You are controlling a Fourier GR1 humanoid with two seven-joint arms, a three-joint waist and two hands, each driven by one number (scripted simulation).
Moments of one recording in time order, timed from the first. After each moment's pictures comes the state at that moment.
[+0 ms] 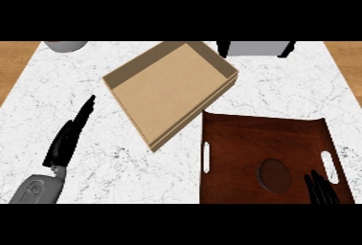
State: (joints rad) left arm -0.15 0.35 -0.13 -1.29 -0.08 0.09 -0.06; right arm 0.60 -0.05 0.06 -1.81 0.97 -0.44 -0.28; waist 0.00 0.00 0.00
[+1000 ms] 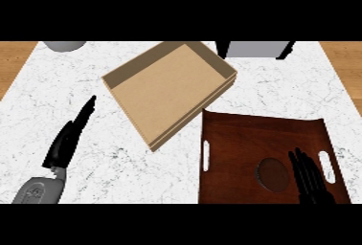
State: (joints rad) left arm -0.13 0.30 -0.08 -1.34 -0.16 0.03 -0.04; right arm 0.40 -0.05 0.05 -1.68 1.03 -0.39 -0.20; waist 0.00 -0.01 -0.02
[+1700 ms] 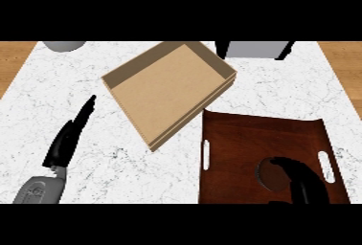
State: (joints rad) left arm -0.13 0.28 -0.05 -1.33 -0.18 0.01 -0.04; right arm 0.29 -0.05 0.03 -1.54 1.12 -0.51 -0.21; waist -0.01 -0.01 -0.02
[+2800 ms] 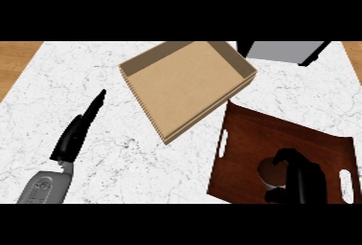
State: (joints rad) left arm -0.17 0.27 -0.08 -1.36 -0.20 -0.02 -0.05; right arm 0.22 -0.05 0.11 -1.62 1.31 -0.44 0.22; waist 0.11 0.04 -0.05
